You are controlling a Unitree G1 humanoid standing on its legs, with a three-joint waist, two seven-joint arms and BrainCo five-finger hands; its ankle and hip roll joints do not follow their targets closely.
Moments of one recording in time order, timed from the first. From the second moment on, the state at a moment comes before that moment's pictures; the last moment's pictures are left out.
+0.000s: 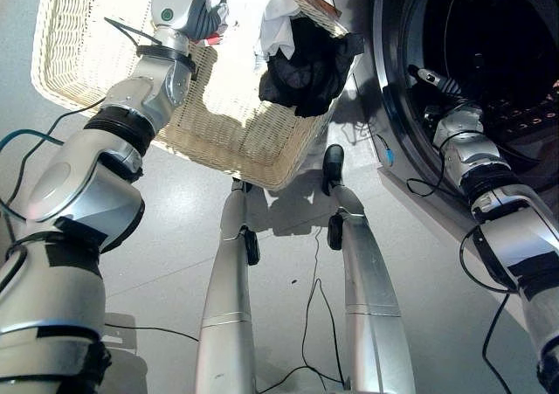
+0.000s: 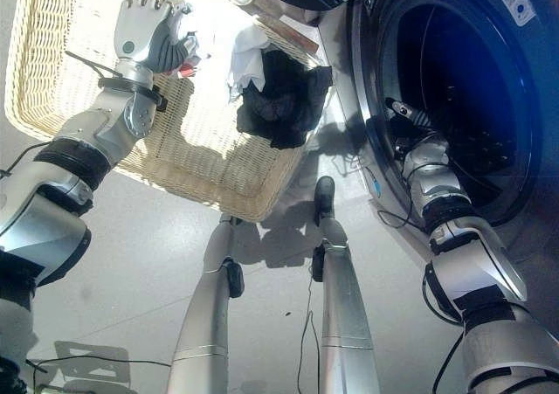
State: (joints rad) left arm -1.54 0.69 -0.93 1.08 0.38 -0.18 0.66; right arm -1.20 -0.63 0.44 1.06 0.59 -0.11 -0.54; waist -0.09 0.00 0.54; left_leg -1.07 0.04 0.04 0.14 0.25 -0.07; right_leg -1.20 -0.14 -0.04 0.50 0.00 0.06
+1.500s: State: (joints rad) left arm -1.43 0.59 -0.87 1.15 0.44 -0.21 0.93; right arm -1.16 -0.60 0.44 1.07 0.58 -0.15 -0.56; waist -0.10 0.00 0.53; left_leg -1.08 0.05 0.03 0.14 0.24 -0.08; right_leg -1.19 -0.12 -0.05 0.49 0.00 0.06
